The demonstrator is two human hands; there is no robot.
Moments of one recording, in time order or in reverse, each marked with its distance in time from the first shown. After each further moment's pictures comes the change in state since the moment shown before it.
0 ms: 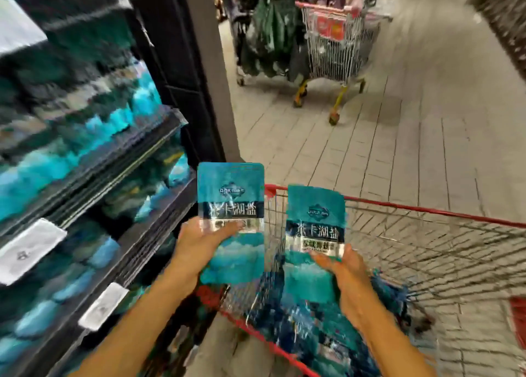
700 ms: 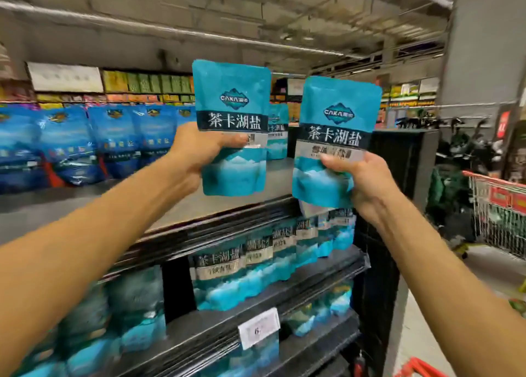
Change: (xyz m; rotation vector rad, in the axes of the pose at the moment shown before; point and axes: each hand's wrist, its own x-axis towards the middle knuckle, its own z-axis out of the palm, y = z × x) left_hand -0.110 0.328 -0.308 -0.099 0.566 0.568; right_hand -0.106 -0.304 0.391 0.097 -0.818 -0.585
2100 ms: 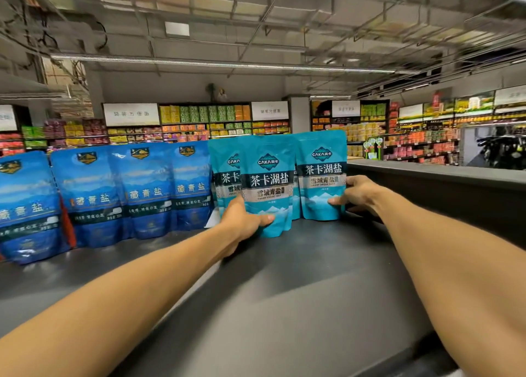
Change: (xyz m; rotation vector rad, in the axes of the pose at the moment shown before) left_hand 0.280 -0.180 0.030 0.490 0.128 -0.136; right_hand 0.386 0.134 0.028 -0.670 -0.234 0.291
